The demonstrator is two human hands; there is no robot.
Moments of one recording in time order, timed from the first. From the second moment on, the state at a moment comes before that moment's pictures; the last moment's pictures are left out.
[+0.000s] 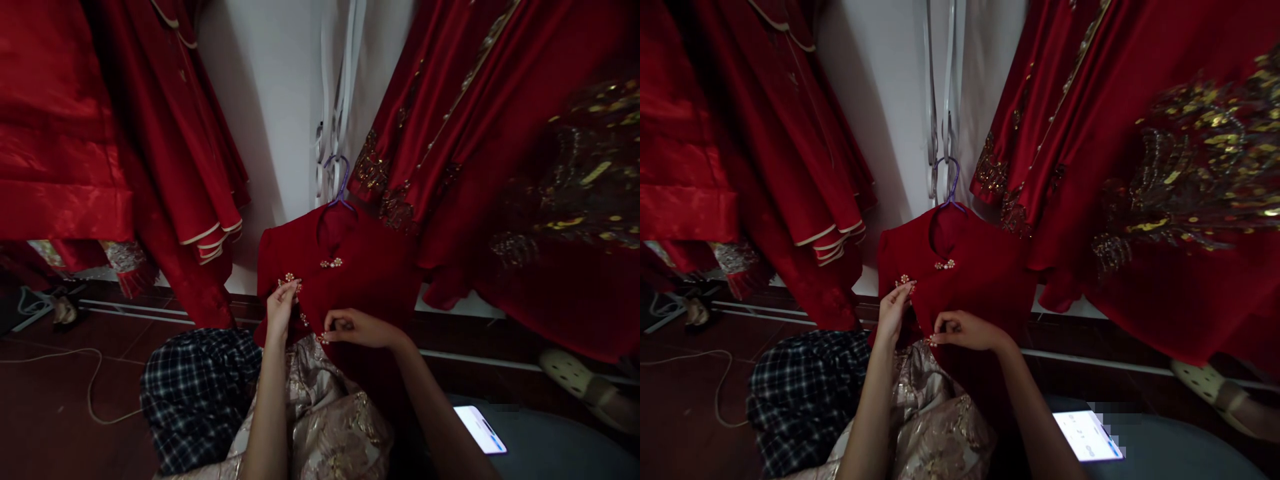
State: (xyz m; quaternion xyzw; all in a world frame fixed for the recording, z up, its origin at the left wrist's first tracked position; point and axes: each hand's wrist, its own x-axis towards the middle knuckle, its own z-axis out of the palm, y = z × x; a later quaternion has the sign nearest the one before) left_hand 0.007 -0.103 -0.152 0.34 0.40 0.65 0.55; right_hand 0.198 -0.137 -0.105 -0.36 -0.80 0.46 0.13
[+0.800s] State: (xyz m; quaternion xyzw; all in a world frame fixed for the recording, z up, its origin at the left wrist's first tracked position) left_hand 0.044 -0.072 -0.055 0.85 0.44 0.27 -0.13; right_hand 0.210 -0.138 -0.102 -0.39 -0.81 0.42 0.13
